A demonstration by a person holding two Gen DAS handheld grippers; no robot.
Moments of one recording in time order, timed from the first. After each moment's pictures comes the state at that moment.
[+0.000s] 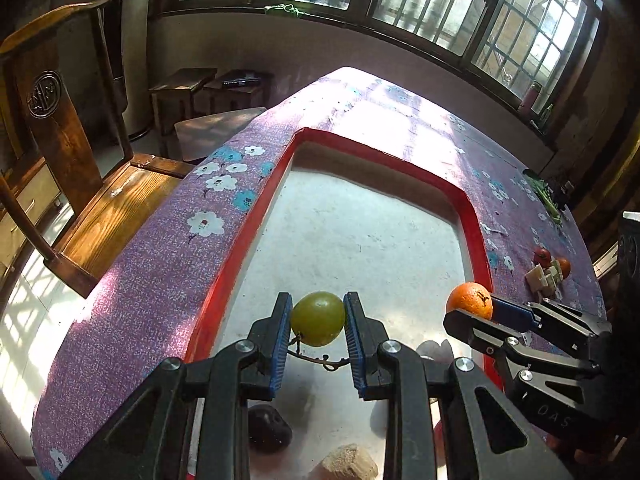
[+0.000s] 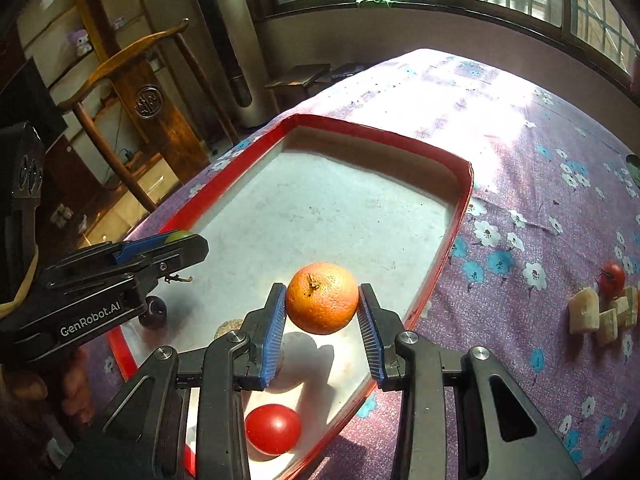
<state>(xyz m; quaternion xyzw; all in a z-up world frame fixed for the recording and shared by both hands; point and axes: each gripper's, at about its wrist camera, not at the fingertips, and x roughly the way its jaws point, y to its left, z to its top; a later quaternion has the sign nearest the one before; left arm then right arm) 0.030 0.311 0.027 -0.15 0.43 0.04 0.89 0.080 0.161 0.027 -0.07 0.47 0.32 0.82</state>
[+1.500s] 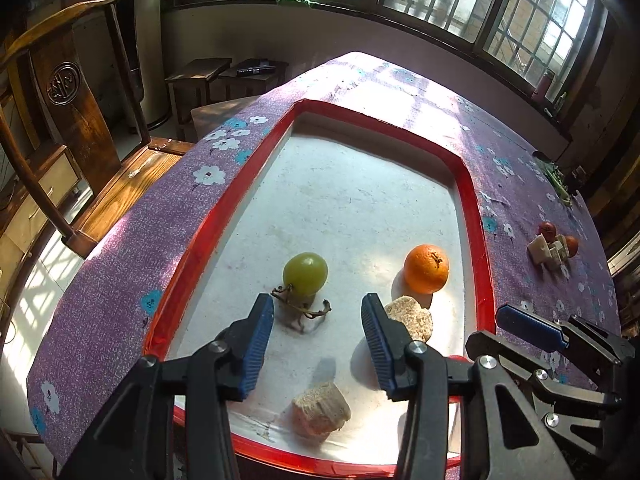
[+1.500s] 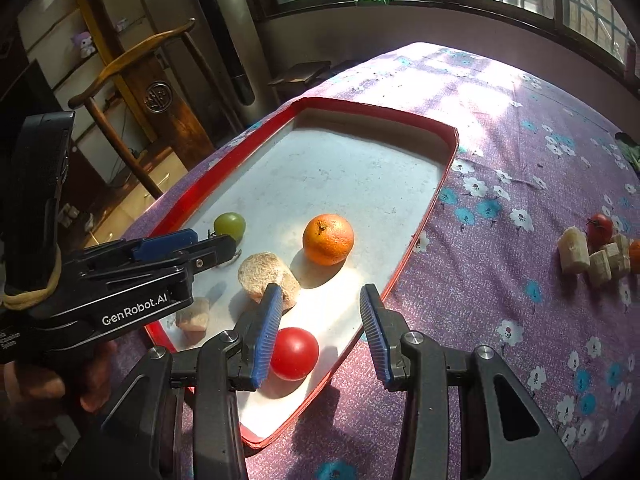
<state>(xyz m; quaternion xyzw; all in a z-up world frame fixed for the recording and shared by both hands) 0.000 0.280 0.031 -0.14 0.45 0.08 0.88 0.030 0.128 0.039 -0.06 0.47 0.32 0.82</state>
